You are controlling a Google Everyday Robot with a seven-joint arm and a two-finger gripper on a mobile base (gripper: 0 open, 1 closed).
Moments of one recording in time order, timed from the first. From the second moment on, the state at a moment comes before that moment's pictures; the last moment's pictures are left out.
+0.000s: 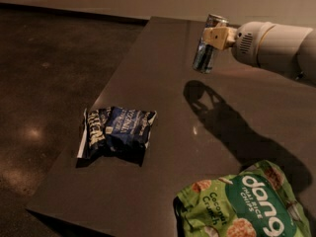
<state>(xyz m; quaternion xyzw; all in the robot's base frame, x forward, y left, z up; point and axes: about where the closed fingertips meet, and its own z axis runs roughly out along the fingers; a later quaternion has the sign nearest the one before) 0.618 -0.142 0.993 -0.78 -0.08 -0.57 0.24</state>
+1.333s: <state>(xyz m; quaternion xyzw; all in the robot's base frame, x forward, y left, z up) 0.619 -0.101 0.935 -0.74 -0.21 -0.62 0.17</state>
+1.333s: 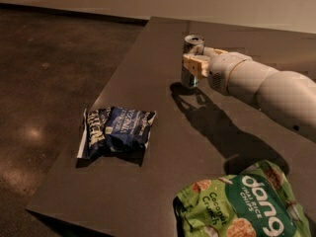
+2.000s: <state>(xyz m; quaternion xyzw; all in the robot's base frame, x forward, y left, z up) 0.625 -0.094 0.924 -0.73 -0.21 -0.63 0.16</state>
